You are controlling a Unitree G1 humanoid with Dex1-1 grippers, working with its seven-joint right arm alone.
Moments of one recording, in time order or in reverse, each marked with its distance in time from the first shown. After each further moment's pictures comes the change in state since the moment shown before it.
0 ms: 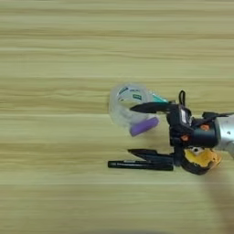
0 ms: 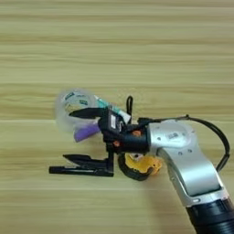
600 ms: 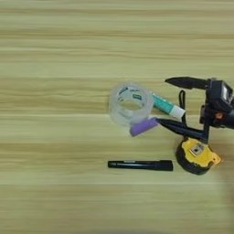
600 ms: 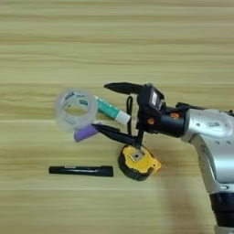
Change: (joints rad) arm -0.035 -0.063 -0.191 0.175 0.043 -0.072 0.049
